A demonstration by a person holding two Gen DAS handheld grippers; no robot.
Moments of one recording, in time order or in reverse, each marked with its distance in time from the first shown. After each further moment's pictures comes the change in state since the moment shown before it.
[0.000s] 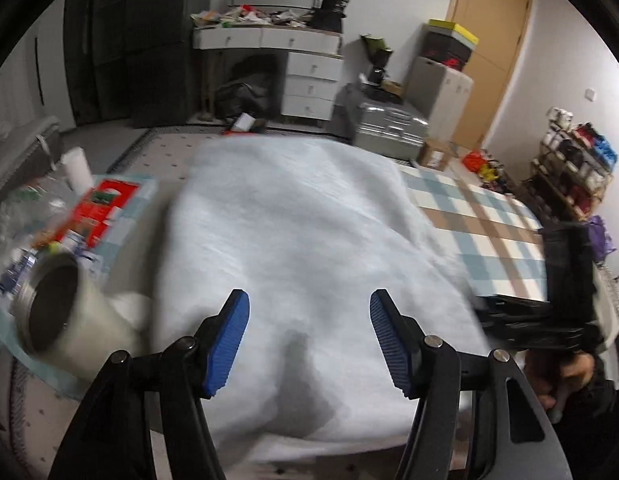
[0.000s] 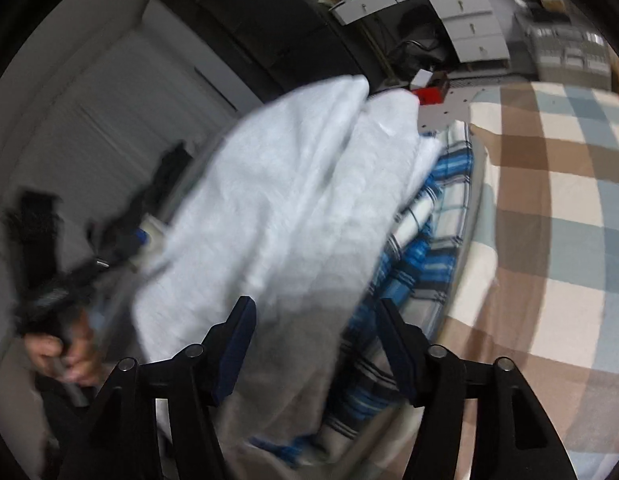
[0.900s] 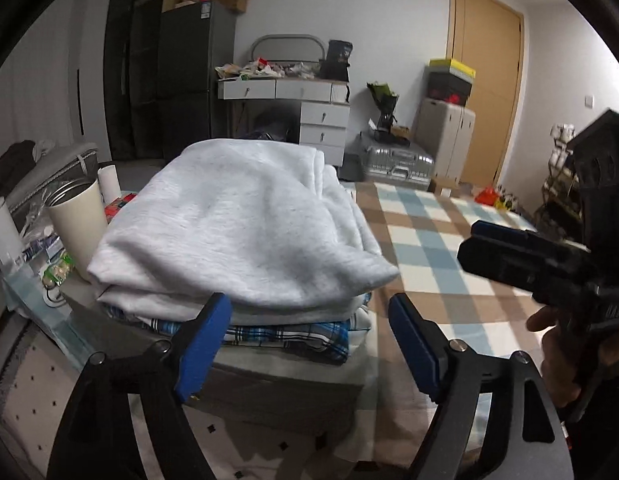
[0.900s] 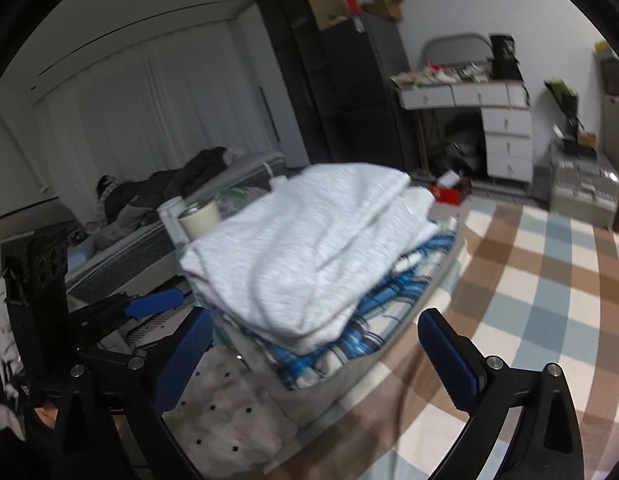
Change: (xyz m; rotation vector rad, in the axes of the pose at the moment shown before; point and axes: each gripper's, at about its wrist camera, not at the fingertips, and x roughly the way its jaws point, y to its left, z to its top) left arm -0.024 -0.078 -0.072 -0.024 -0.256 0.155; right arm -0.129 0.058 -0.063 -0.379 -0.272 0.019
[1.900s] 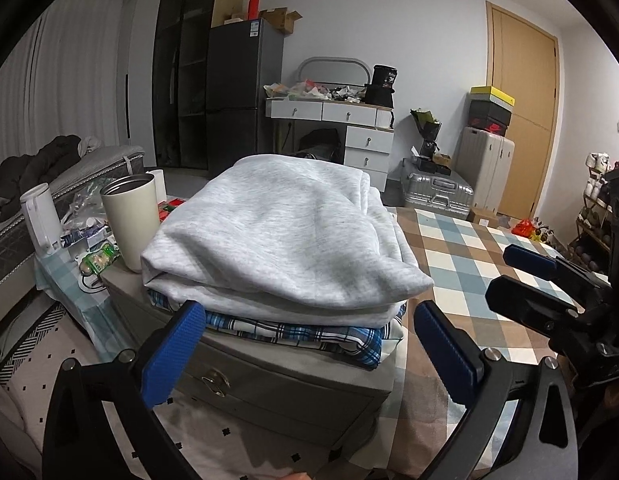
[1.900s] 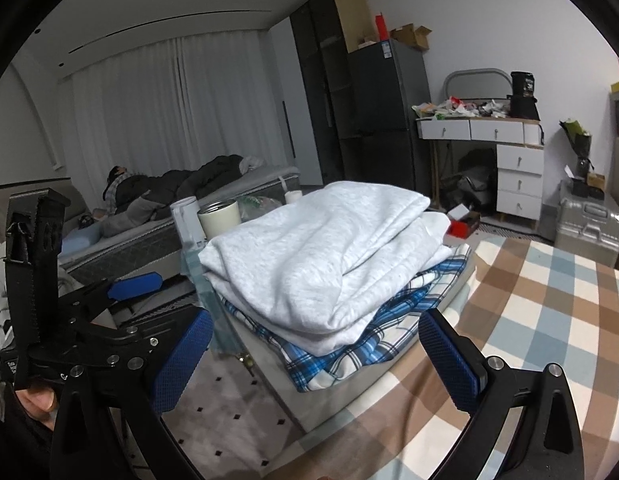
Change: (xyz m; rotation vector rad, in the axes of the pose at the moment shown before) left arm -0.019 -0.007 -0.033 -0.064 -0.096 0.154; right arm -0.002 0.008 -0.014 -0.087 -0.080 0.013
